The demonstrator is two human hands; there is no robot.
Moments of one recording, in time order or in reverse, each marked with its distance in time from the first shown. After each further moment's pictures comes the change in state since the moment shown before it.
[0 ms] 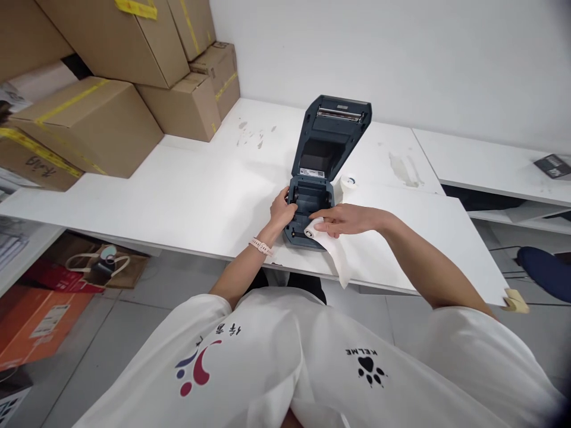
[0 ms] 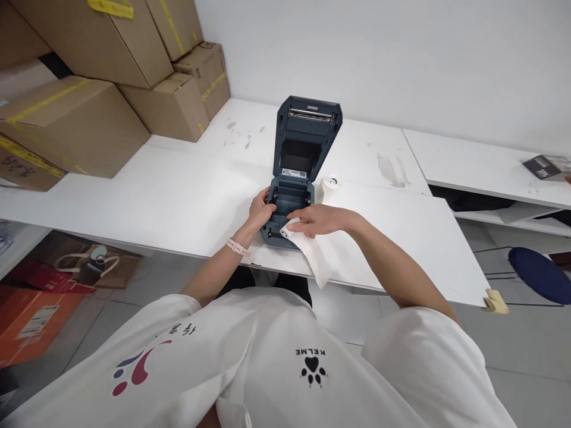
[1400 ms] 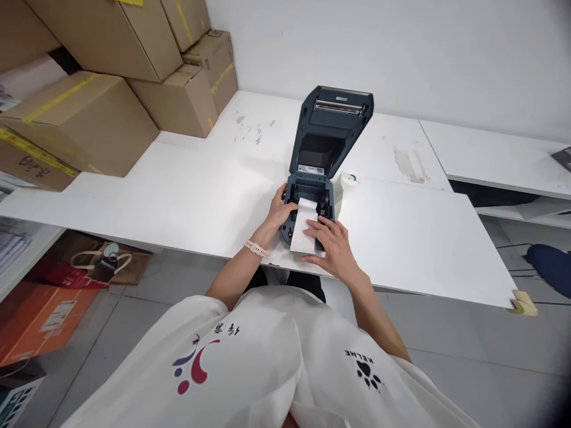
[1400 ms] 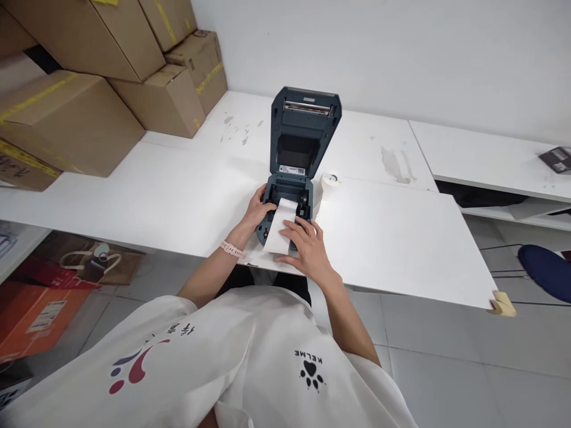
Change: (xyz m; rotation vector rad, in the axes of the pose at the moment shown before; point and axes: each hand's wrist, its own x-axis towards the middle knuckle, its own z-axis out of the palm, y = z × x) left_hand -0.002 0.000 0.001 -0.322 -0.111 -0.016; right_hand 0.015 0.017 0.142 -0.184 0.910 -0.176
